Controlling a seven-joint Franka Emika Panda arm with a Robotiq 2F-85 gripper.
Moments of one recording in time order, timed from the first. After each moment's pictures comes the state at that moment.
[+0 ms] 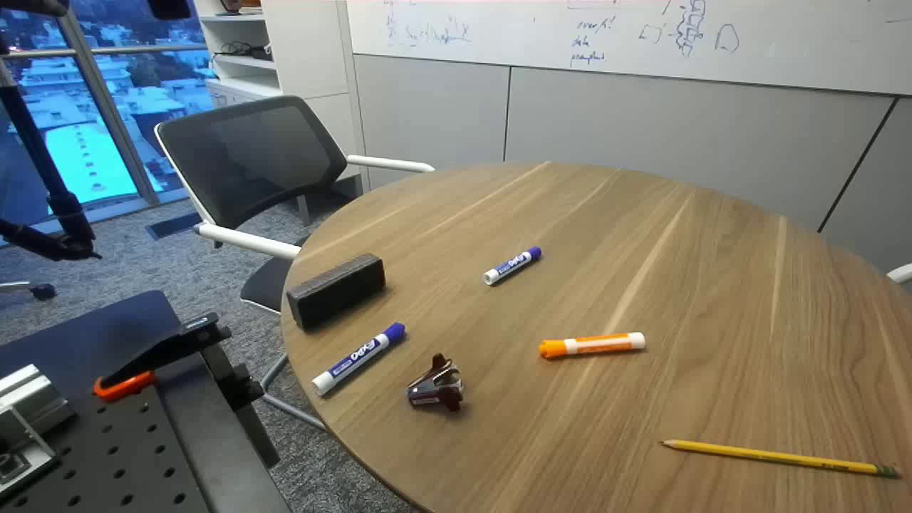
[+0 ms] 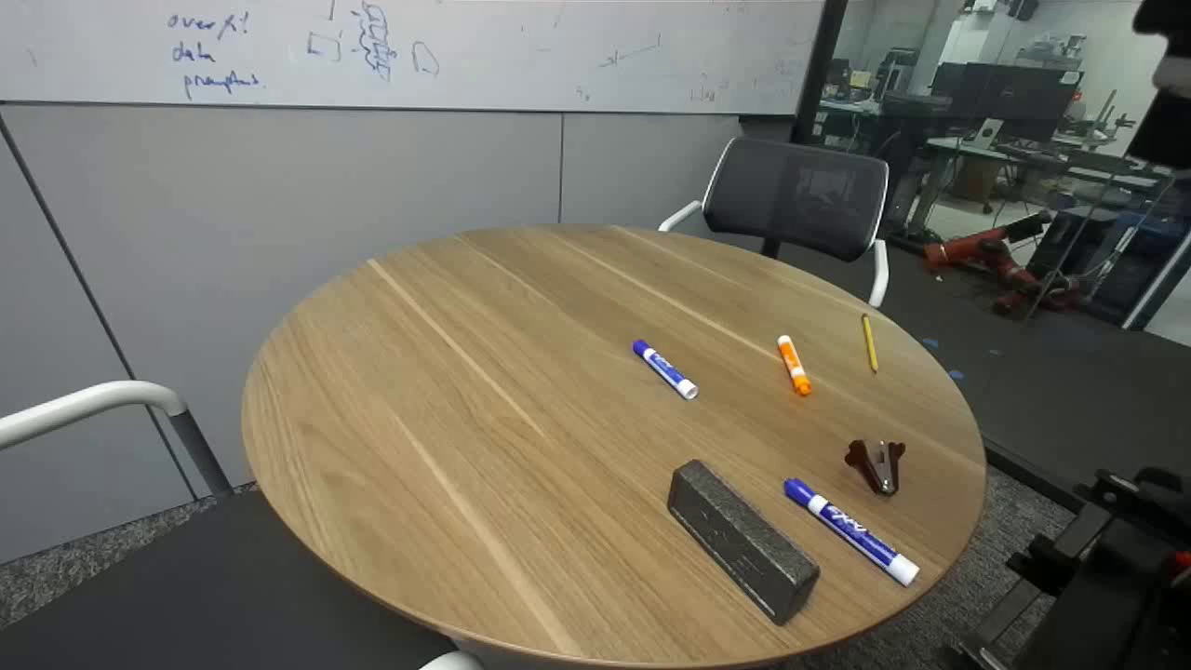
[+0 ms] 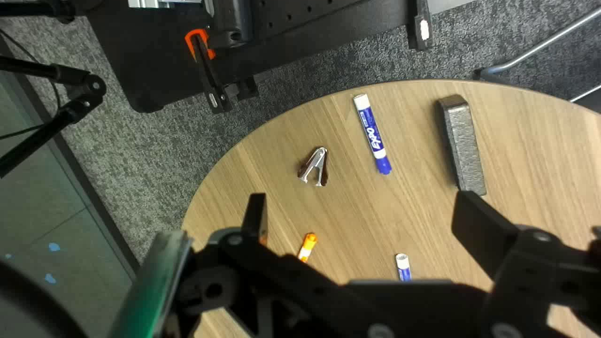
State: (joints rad) arm -0.05 -0.41 0.36 -2.52 -0.13 2.08 0.62
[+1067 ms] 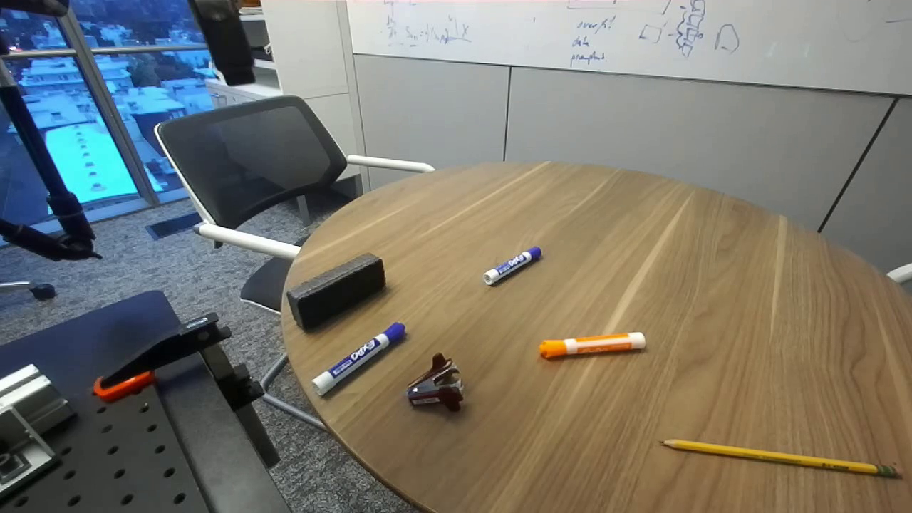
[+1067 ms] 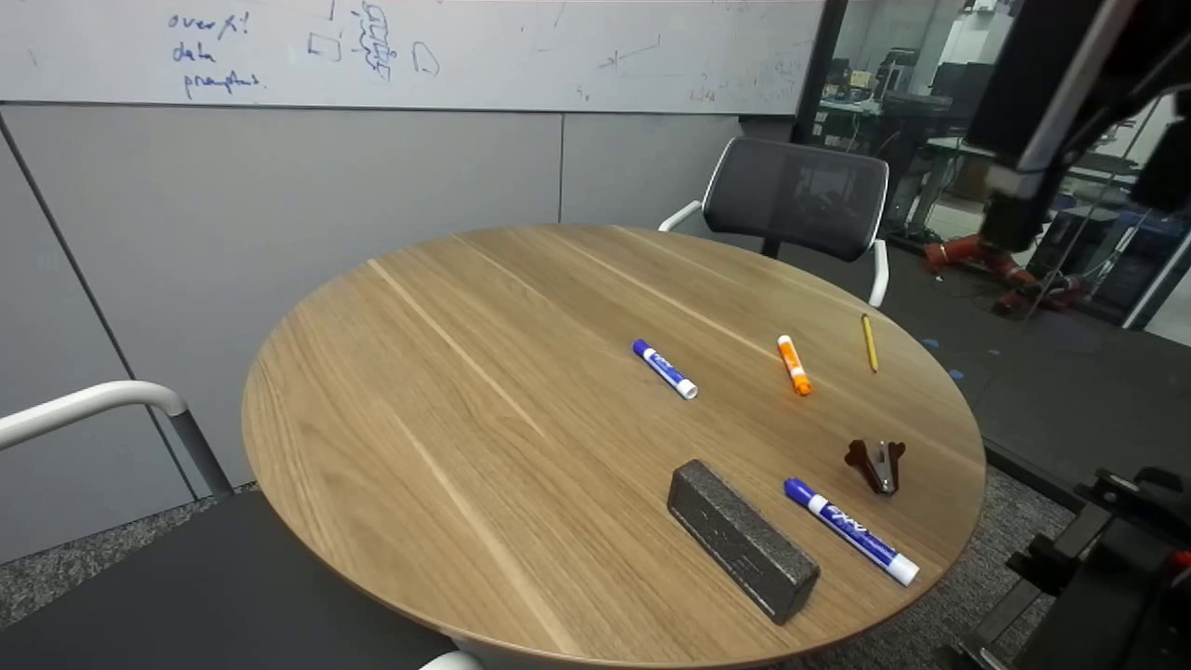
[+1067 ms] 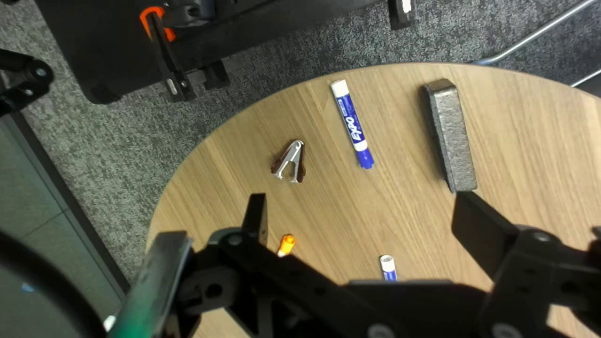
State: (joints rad) arm -0.04 -0.23 0.34 -2.49 -0.19 2.23 0.69
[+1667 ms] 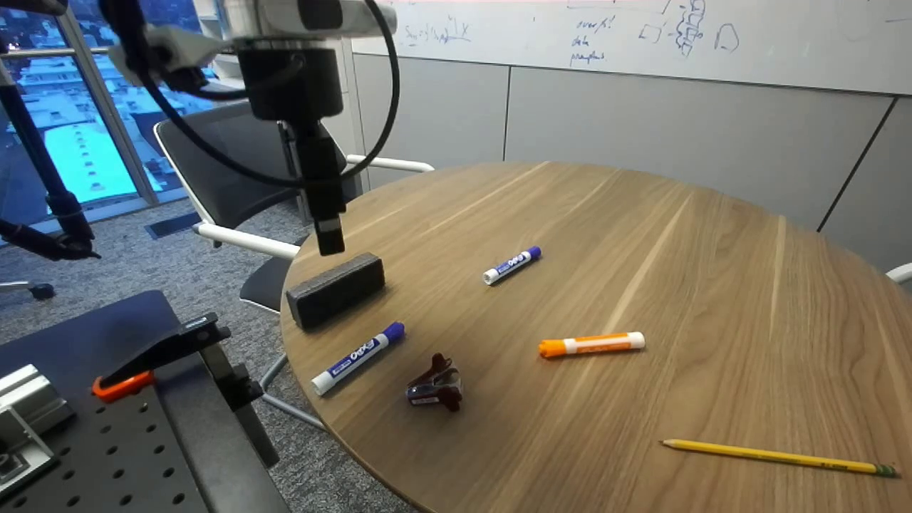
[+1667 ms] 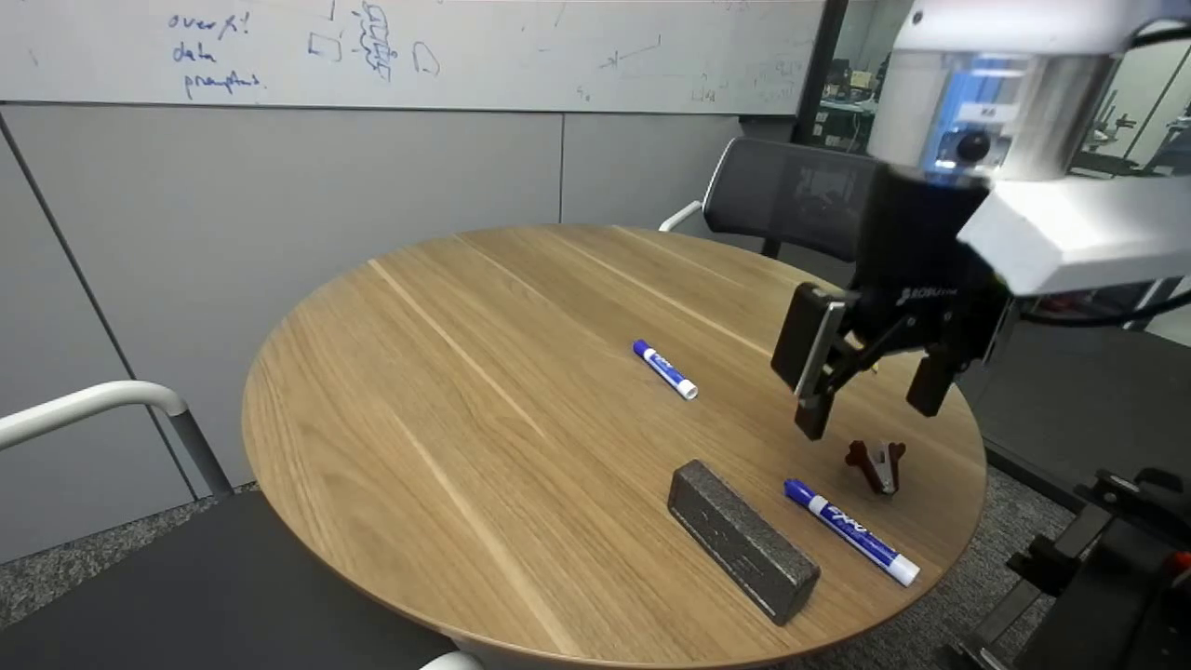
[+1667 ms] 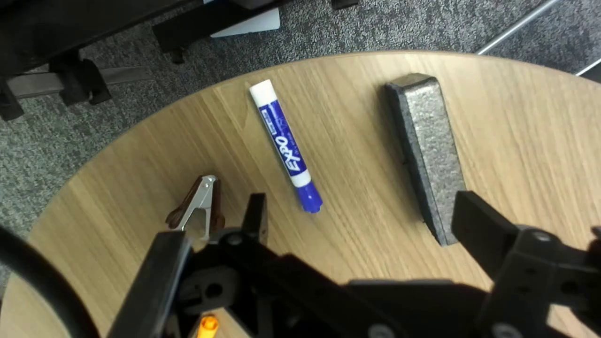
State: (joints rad) arm 0.05 0.22 0.18 -2.41 -0.21 2.58 0.69
